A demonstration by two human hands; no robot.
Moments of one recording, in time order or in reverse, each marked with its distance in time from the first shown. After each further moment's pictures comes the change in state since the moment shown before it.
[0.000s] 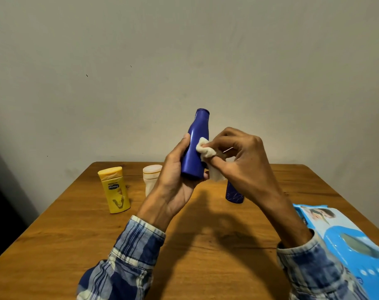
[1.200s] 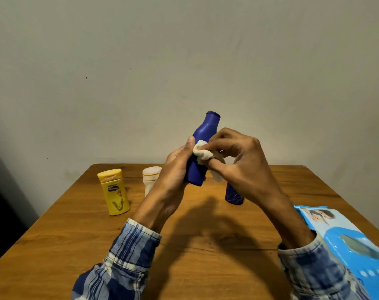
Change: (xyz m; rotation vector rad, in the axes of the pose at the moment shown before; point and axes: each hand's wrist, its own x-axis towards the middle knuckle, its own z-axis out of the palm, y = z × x) left_hand 0.000 0.002 -0.004 0.508 -0.055 0.161; right_hand -0.002 -0.001 0.000 0.050 0.014 -0.014
